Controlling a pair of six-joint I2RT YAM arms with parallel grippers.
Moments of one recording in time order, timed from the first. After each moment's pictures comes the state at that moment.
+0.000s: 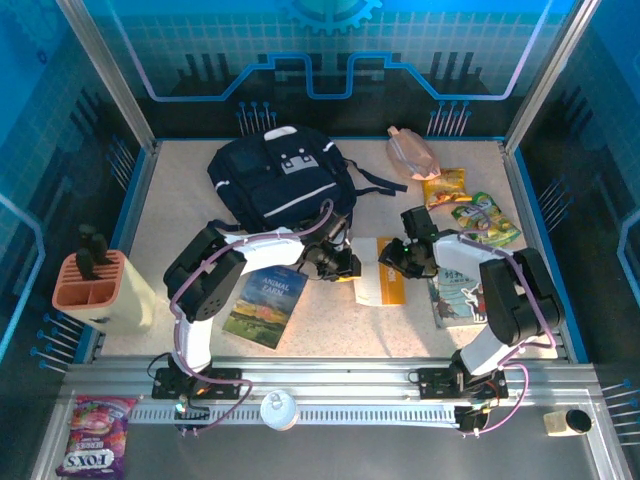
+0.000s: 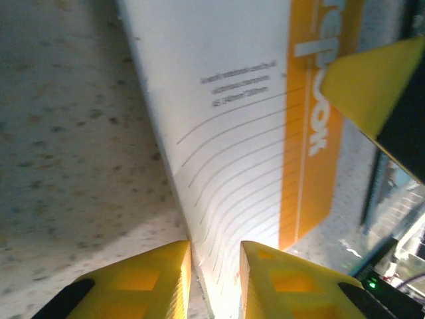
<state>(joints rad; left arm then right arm) -0.71 1.95 1.22 -0.32 0.49 -0.83 0.29 1.60 0.80 -0.37 -0.23 0.80</state>
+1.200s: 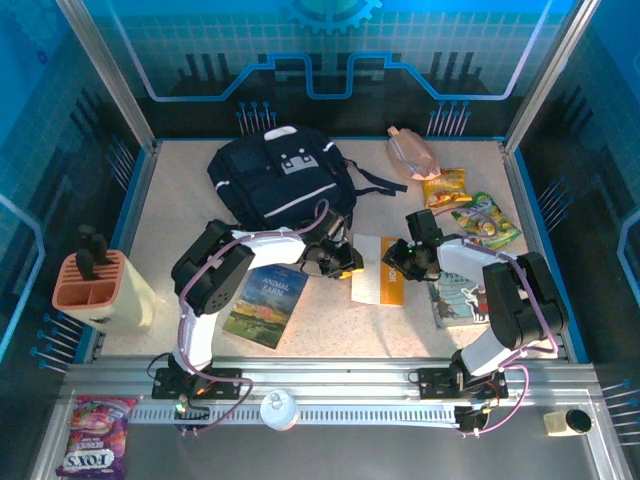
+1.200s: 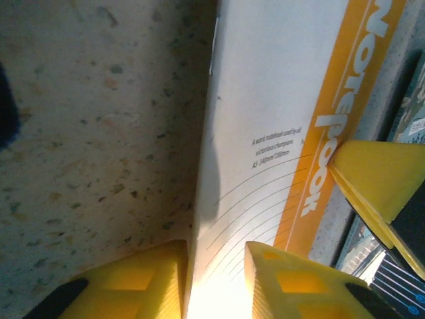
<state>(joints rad) -0.68 2.02 1.22 -0.21 0.48 -1.01 0.27 1.58 0.76 -0.33 -0.24 0.87</state>
